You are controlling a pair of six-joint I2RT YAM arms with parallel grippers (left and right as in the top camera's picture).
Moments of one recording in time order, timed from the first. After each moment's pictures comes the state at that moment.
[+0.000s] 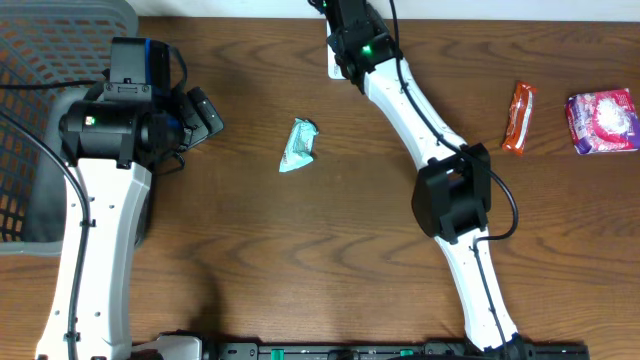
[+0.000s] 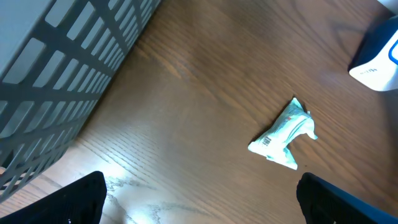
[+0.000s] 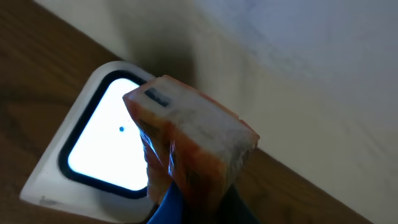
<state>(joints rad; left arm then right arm) -0.06 1.46 1.60 -1.23 -0.08 -0.59 0.45 2.53 2.41 -0.55 0.52 -0.39</state>
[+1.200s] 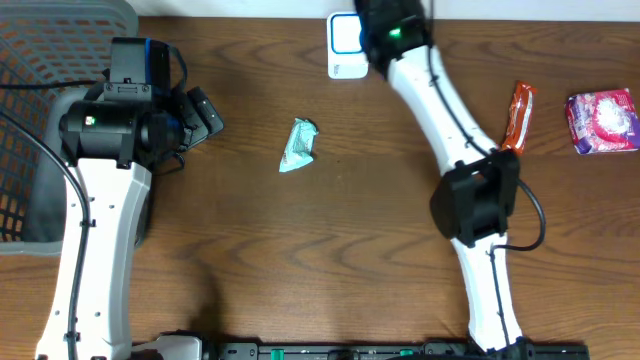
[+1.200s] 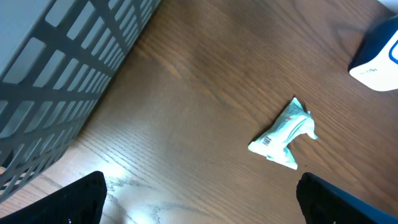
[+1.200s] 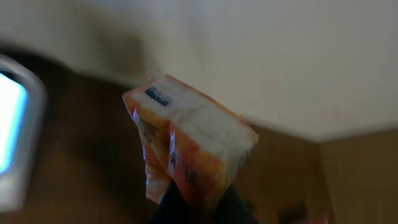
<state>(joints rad) -0.06 1.46 1.60 -1.23 -0.08 -0.59 0.37 2.43 2.41 -0.74 0.73 -0.20</state>
